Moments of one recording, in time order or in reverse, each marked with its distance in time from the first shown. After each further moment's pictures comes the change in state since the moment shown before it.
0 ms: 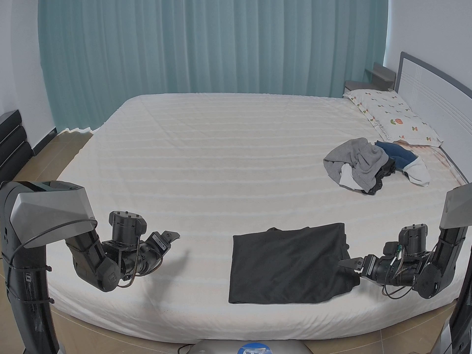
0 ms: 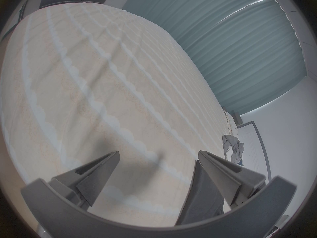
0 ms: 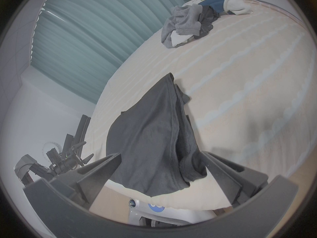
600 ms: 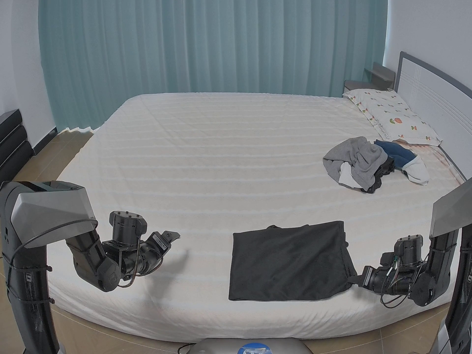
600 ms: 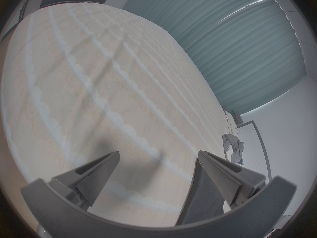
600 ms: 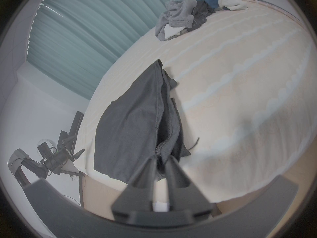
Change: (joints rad) left arm -0.001 0.003 -0.004 0.000 0.000 0.000; right arm -0.003 0.097 0.054 -0.081 -0.031 -0.030
